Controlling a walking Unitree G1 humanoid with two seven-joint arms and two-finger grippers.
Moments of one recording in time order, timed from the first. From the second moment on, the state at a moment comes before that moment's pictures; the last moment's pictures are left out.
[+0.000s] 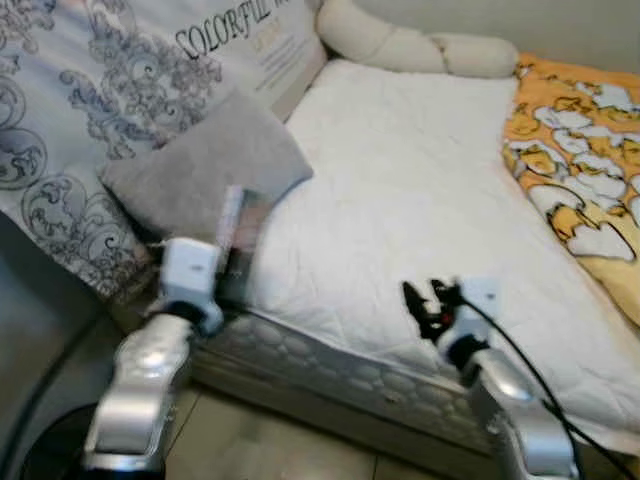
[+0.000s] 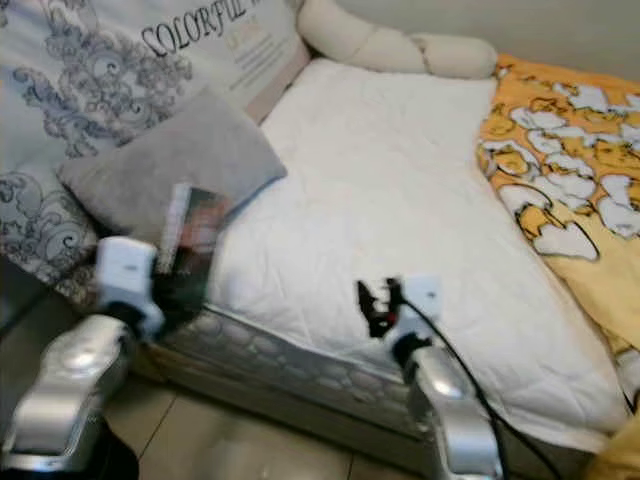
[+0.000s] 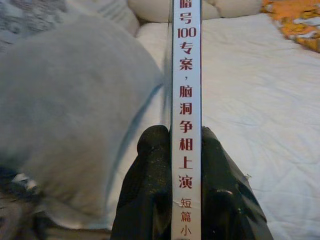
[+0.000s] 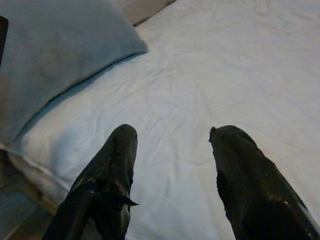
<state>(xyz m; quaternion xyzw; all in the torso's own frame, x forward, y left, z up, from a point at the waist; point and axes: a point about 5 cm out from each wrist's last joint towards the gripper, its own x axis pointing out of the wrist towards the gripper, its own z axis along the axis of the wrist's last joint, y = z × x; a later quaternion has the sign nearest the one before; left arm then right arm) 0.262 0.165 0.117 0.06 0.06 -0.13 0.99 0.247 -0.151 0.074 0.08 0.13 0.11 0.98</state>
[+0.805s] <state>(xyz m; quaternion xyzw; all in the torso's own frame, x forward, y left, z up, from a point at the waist) 0.263 0.160 0.114 0.06 0.07 -0.14 0.99 0.246 -0.159 0.077 0.08 0.12 0.09 0.99</state>
